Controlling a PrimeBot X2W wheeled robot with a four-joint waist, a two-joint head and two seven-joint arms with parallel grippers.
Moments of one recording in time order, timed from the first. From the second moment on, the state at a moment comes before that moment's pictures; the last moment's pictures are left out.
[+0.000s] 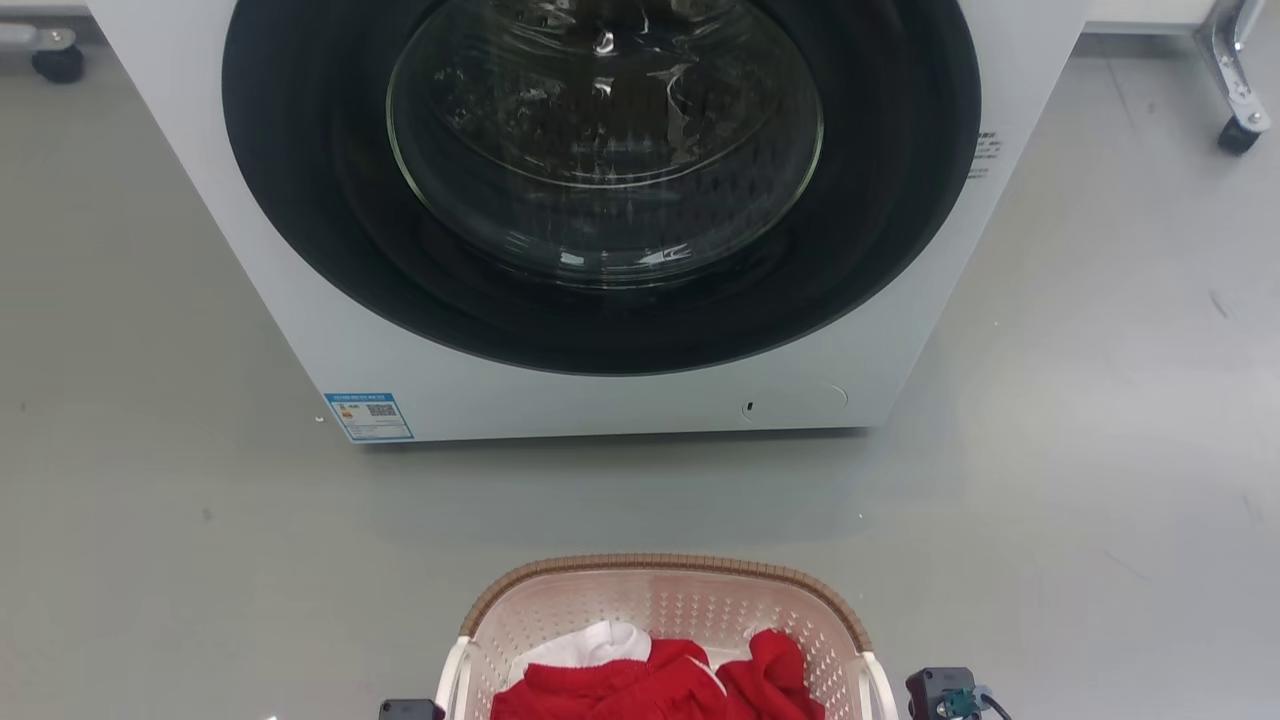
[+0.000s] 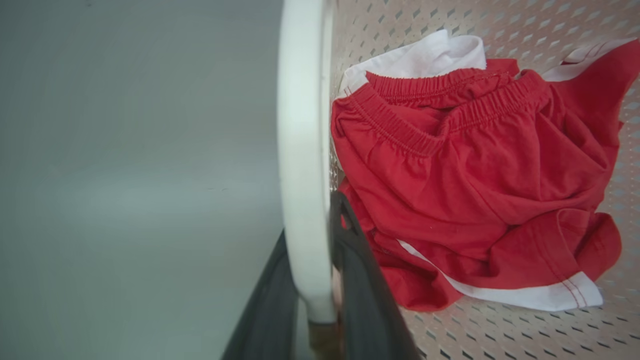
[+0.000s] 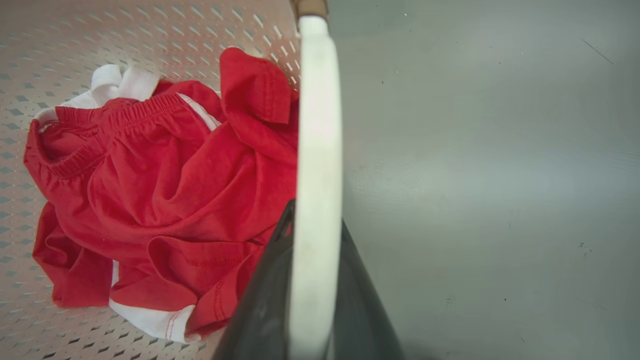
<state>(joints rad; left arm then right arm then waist) -0.41 0.05 -0.72 1.11 -0.76 0.10 -0.01 -0.49 -0.07 1.04 1.05 1.03 -0.13 -0.02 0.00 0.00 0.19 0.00</state>
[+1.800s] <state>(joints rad) -0.32 0.06 -0.81 1.11 -0.89 0.12 0.02 -0.42 -0.07 1.15 1.05 1.15 -0.14 0.04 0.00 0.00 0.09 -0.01</state>
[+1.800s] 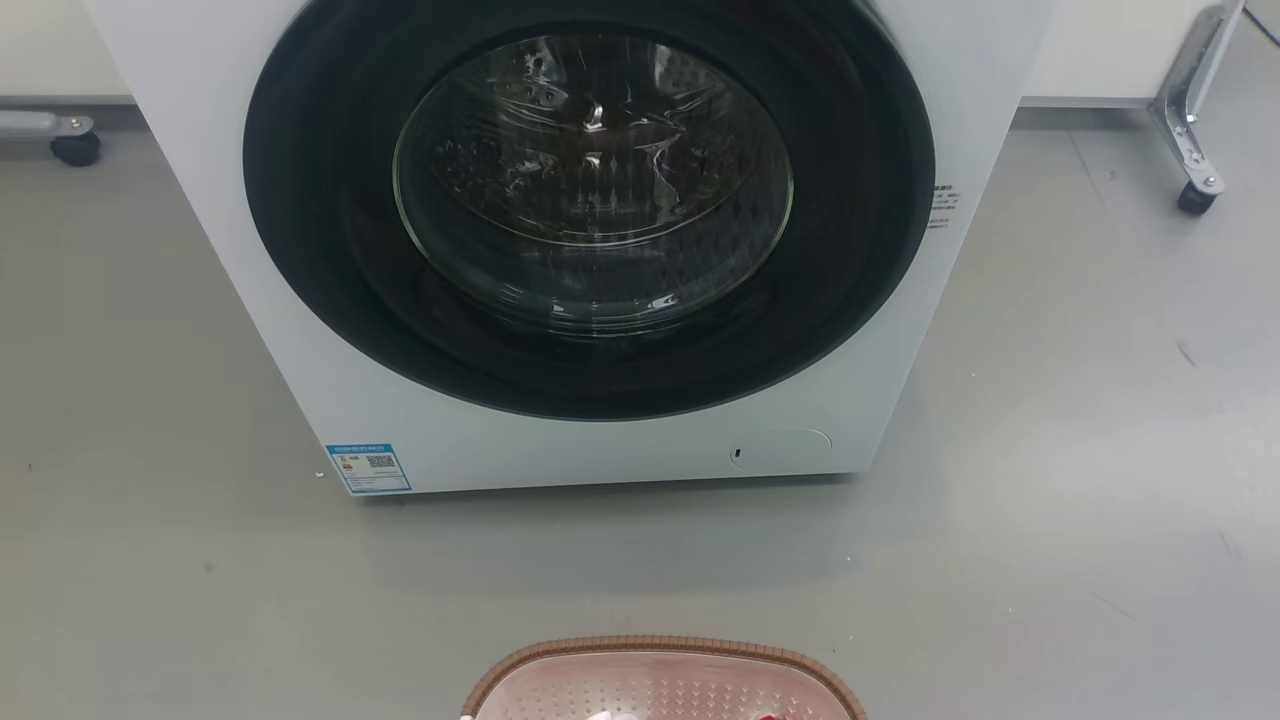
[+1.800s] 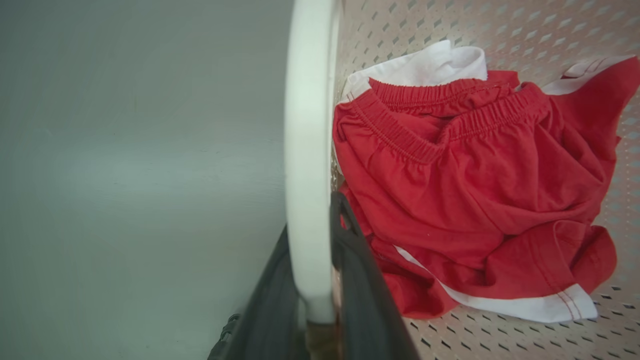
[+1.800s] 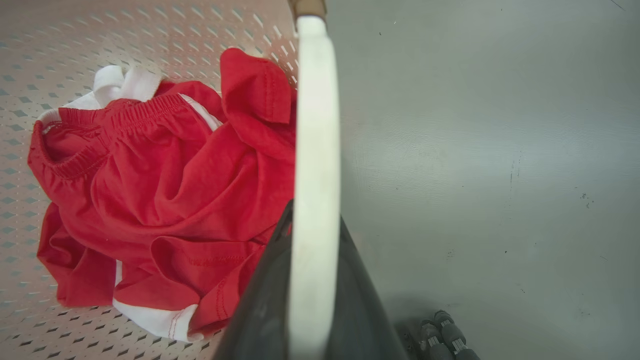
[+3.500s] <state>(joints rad) -0.93 0.07 -0.75 1.15 -0.86 0.12 -0.06 -1.06 -0.07 1.13 1.14 1.12 -0.14 -0.05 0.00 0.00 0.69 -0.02</state>
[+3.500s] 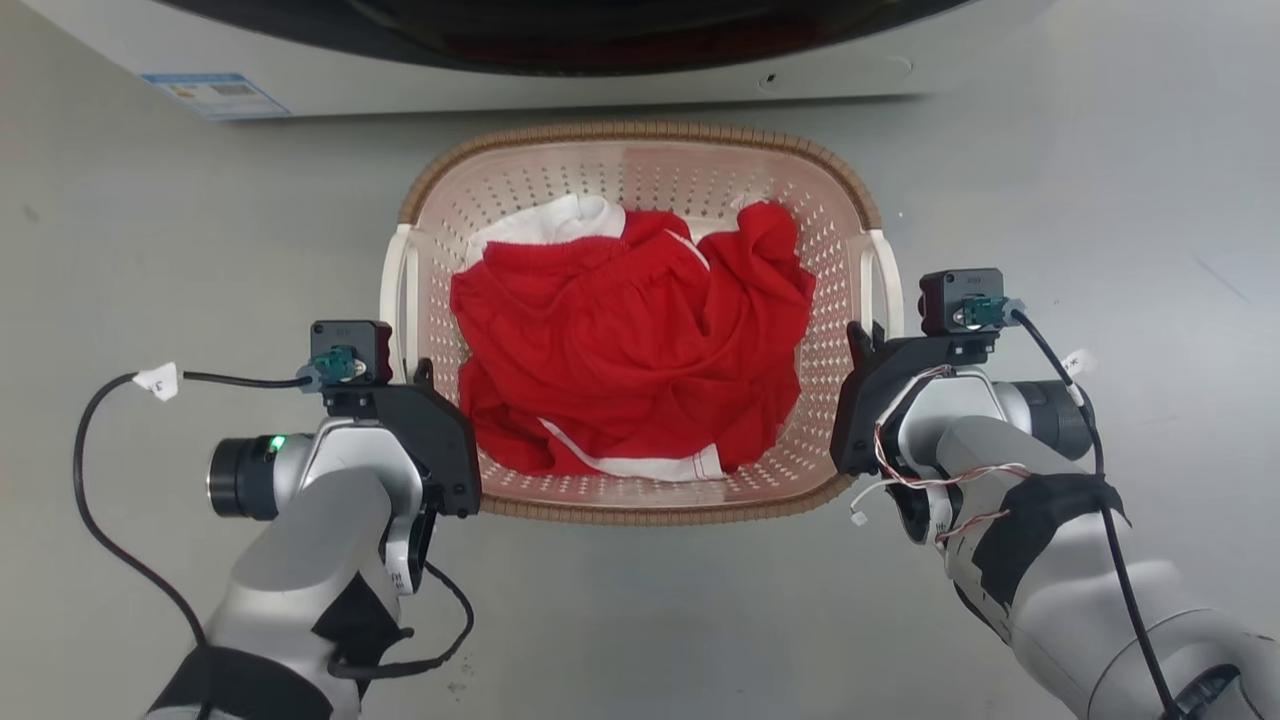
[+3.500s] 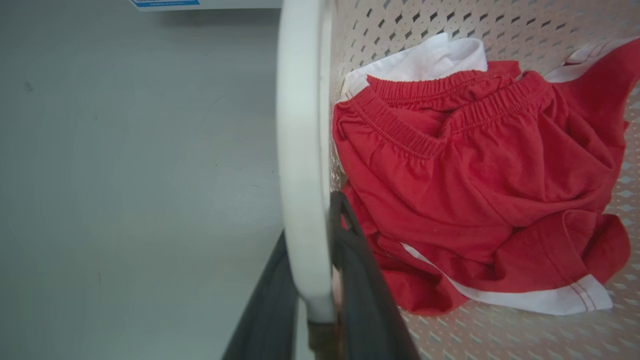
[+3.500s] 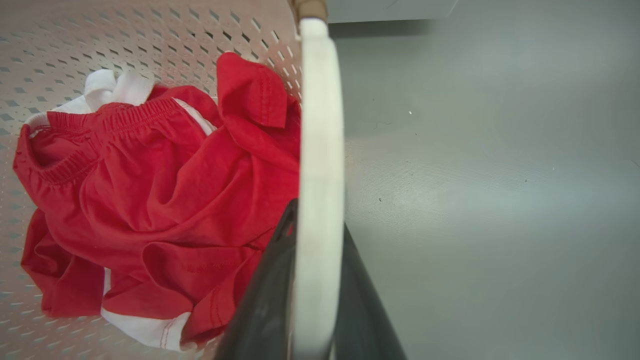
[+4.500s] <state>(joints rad) -1.02 0.05 -0.76 1.22 -0.82 0.12 -0.14 -1.14 -0.06 1.16 1.14 1.10 -0.13 -0.13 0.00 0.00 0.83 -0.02</state>
